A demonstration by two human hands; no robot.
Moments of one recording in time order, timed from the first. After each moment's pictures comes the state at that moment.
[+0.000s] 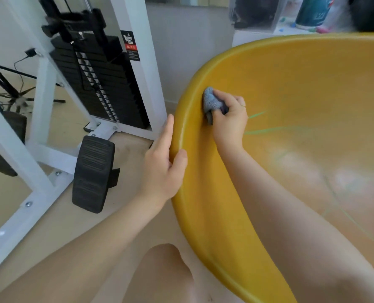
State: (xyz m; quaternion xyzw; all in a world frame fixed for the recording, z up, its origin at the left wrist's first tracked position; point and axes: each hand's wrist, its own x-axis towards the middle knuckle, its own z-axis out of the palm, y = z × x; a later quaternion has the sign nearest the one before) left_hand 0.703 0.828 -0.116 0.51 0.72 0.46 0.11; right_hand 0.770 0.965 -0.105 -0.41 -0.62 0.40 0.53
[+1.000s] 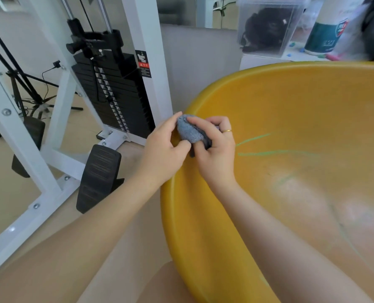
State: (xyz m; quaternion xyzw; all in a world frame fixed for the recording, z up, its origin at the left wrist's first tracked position) left_hand 0.699 0.871 -0.063 0.48 0.74 0.45 0.13; right_hand 0.775 0.943 -0.106 -0.24 -0.73 0.34 0.54
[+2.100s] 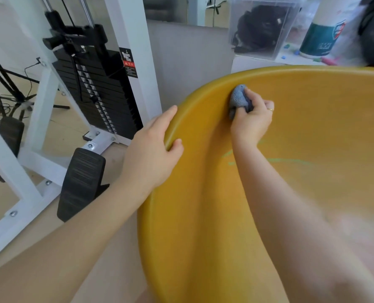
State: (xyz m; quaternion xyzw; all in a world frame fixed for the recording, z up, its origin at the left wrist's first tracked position) left_hand 0.700 0.895 -0.059 0.51 0.79 0.34 0.03; right_hand 0.781 1.077 -0.101 -0.48 -0.58 0.32 0.58
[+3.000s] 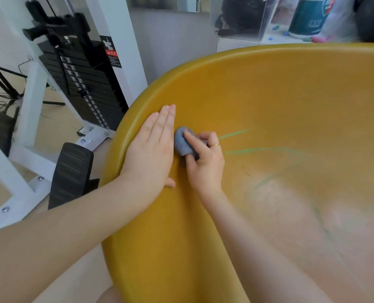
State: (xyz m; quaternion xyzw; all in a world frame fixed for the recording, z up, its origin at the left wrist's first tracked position) left_hand 0.739 0.921 -0.088 0.56 0.76 -0.27 -0.18; right_hand 0.803 1.005 -0.184 -0.32 -0.77 0.25 0.50
